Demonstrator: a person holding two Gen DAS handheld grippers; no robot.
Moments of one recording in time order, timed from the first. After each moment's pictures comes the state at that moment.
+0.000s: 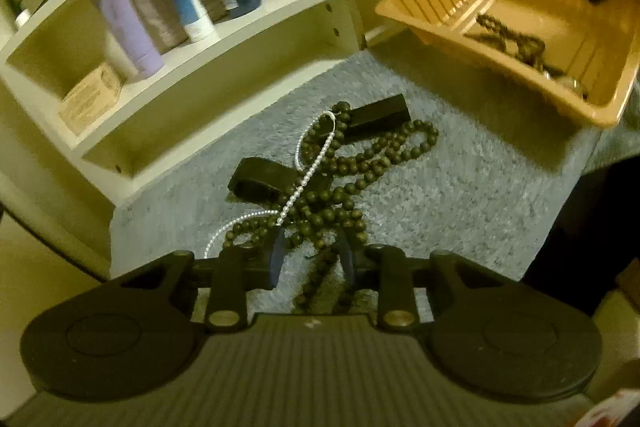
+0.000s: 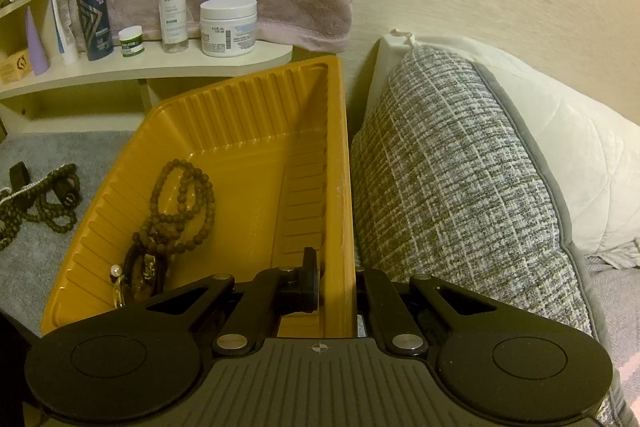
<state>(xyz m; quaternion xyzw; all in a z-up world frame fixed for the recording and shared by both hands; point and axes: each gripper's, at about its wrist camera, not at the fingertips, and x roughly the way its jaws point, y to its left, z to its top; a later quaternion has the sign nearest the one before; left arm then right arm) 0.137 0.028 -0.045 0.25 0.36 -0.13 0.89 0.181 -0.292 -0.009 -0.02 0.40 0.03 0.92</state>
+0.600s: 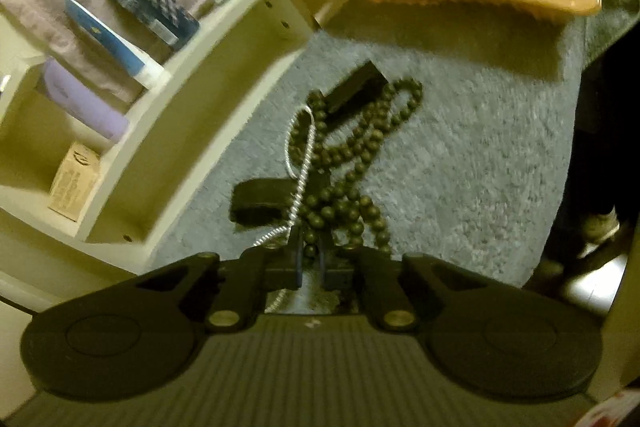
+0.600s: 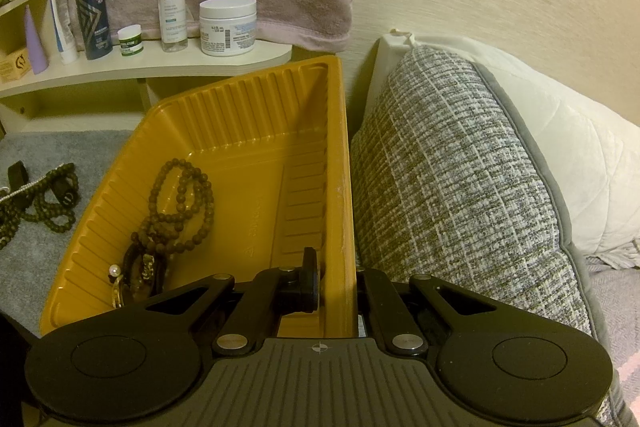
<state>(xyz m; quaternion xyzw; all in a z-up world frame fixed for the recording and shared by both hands) 0.142 0.020 -0.057 0.39 0.33 -0.18 0.84 0.181 -0.292 -0.010 -0.02 0.40 0.03 0.92</state>
